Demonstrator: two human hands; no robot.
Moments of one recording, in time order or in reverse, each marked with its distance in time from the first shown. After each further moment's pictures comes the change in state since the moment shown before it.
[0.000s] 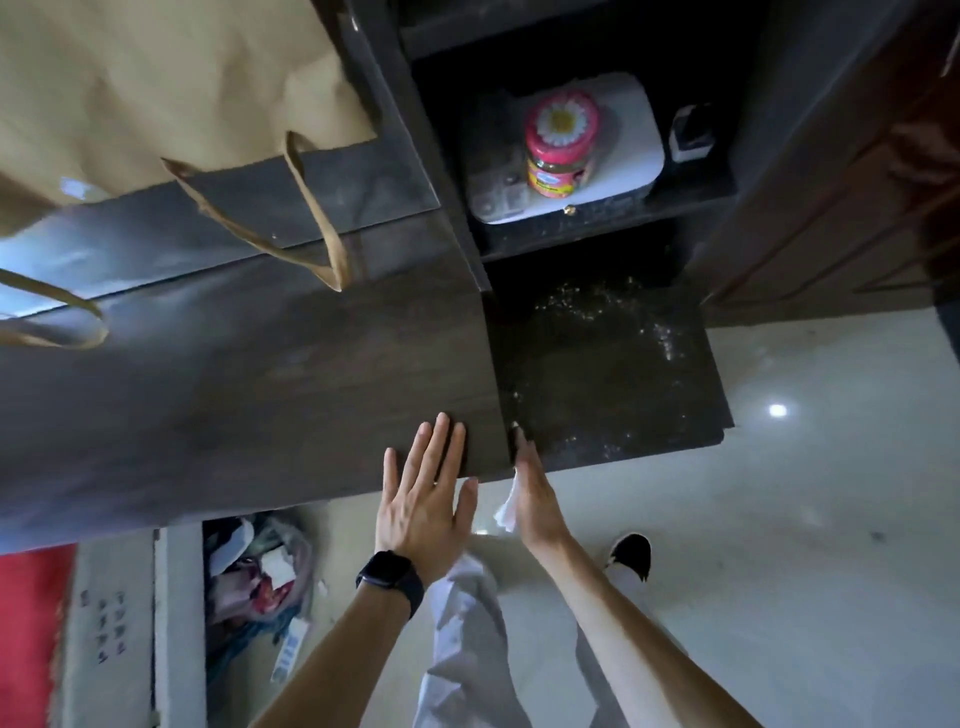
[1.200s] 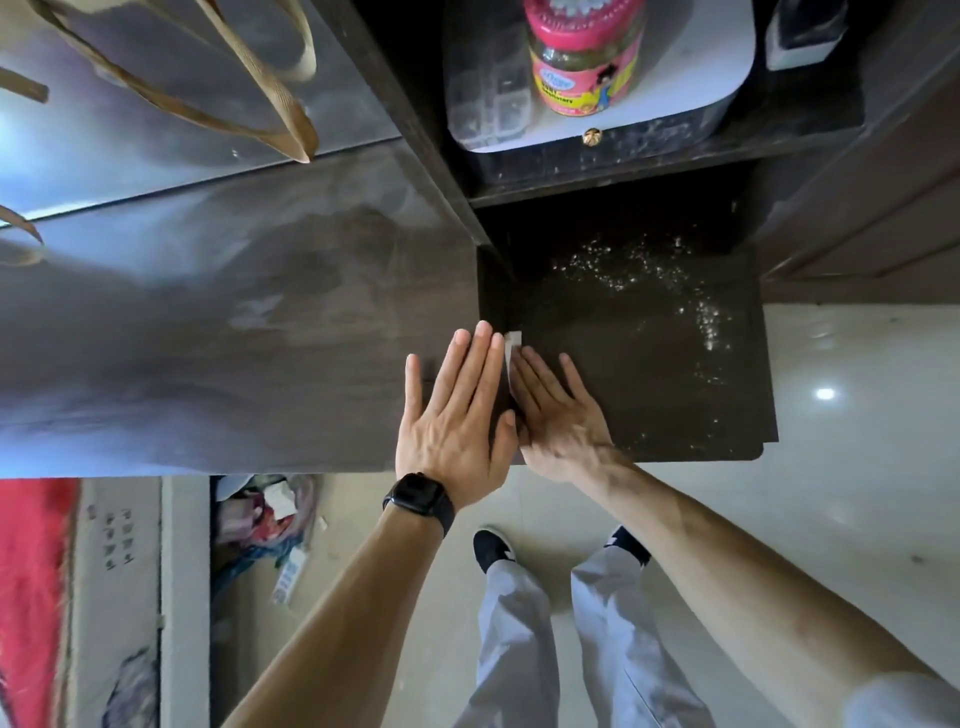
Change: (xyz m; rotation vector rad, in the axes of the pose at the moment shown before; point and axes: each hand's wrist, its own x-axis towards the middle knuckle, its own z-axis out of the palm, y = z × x) left_hand 0.078 0.055 0.012 0.148 0.122 0.016; right_hand 0.106 0.021 -0.066 -1.385 -0.268 -0.557
